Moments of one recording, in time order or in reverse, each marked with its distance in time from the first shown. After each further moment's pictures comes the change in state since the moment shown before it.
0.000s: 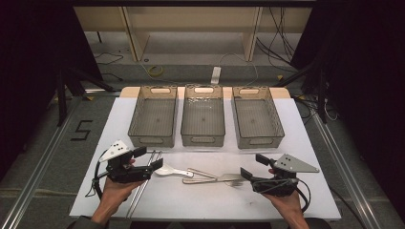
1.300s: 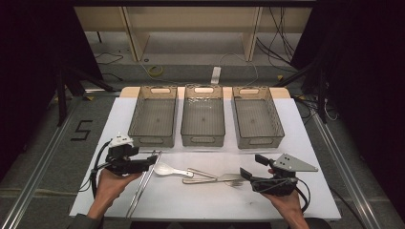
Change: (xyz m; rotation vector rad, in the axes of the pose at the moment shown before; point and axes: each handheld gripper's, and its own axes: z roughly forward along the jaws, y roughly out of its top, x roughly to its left) left arm 0.017 0.016 0.011 0.298 0.235 -0.020; right arm -0.001 -0.001 0.002 0.017 0.003 0.006
